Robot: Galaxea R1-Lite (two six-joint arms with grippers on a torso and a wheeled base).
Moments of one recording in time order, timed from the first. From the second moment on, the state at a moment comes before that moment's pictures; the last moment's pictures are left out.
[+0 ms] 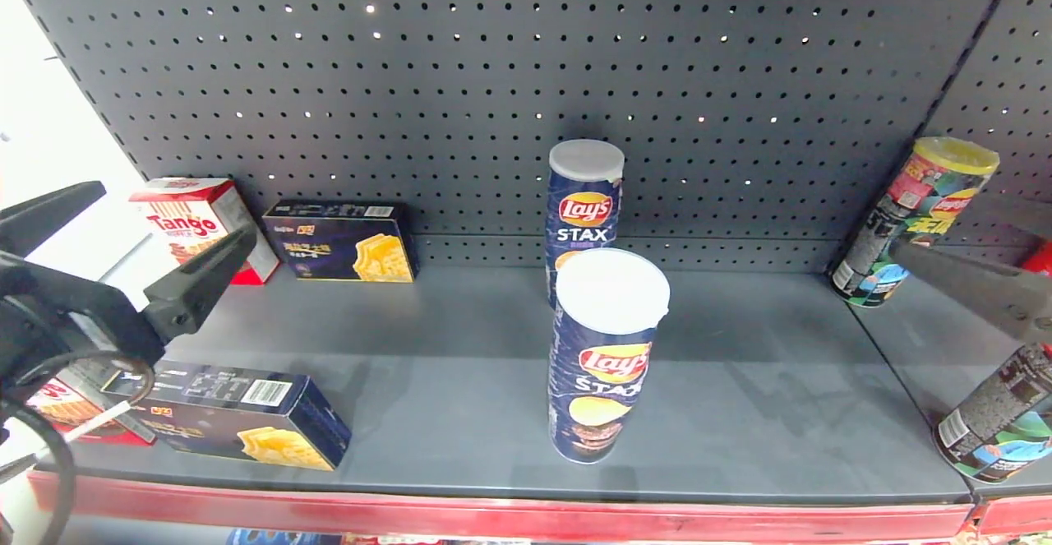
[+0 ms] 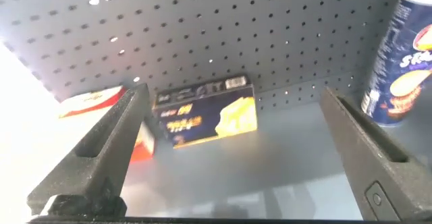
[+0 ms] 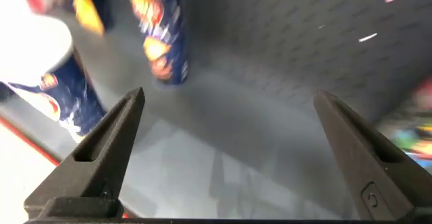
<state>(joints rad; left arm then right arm) -0.38 1.06 -0.47 -0.79 0.22 0.24 0.51 1.00 -0.74 -0.31 -0.05 -0.13</state>
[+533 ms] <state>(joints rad) -0.38 0.64 -0.40 -0.34 0.22 0.26 0.49 0.52 -0.46 -0.25 -0.20 -0.14</state>
